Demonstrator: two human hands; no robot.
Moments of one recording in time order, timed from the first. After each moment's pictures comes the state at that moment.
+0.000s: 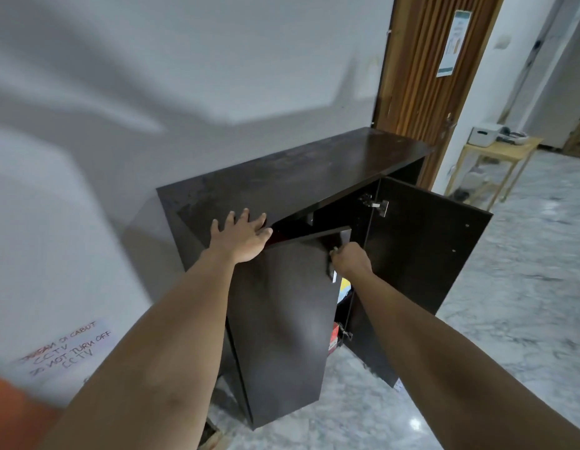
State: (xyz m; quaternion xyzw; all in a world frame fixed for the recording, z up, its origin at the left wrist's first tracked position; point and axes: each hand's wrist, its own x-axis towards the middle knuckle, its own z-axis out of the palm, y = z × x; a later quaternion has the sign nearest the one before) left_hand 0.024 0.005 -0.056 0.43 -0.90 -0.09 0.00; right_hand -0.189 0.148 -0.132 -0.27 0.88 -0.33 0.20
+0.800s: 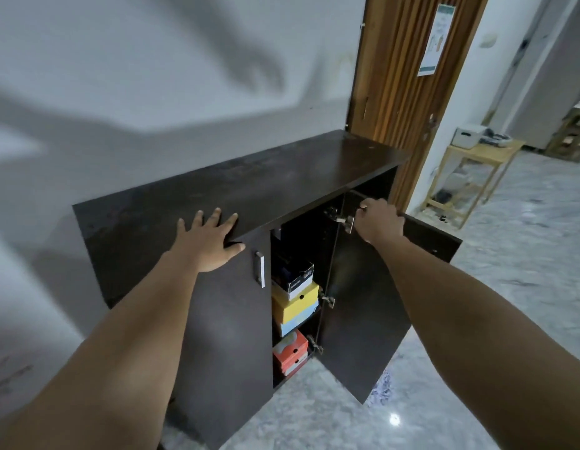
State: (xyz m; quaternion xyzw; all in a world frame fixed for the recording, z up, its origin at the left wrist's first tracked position) left_hand -0.087 -0.033 -0.061 0.39 -0.92 0.01 -0.02; right_hand -0.405 0.152 -0.054 -0.34 0.92 -0.21 -0.01
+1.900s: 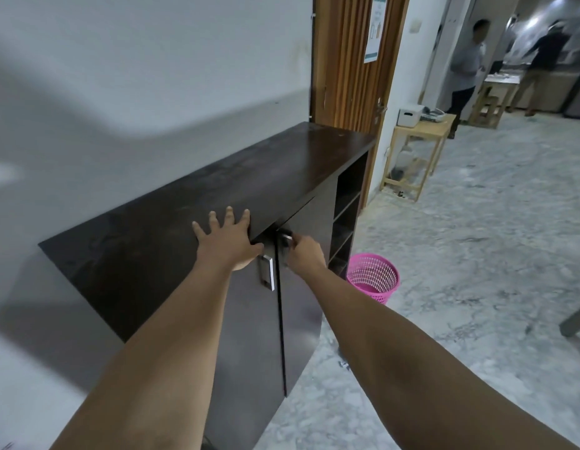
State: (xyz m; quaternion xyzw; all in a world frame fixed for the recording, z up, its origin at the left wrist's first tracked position) left_hand -0.126 -0.050 -0.067 0.35 -0.94 -0.03 0.01; right_hand -0.256 0.066 -0.132 -0.26 0.87 -0.38 0.15
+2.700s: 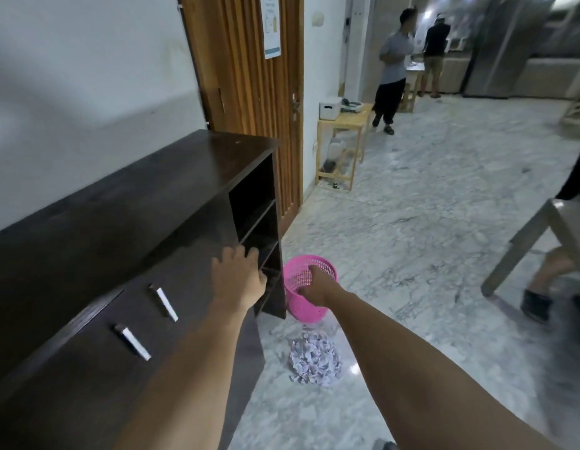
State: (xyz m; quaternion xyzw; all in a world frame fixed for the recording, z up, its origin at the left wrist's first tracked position) left_hand -0.342 0.105 -0.132 0.21 -0.97 0.04 0.06; right_hand -0.462 0.260 -0.200 -0.18 0.89 -0.31 0.28
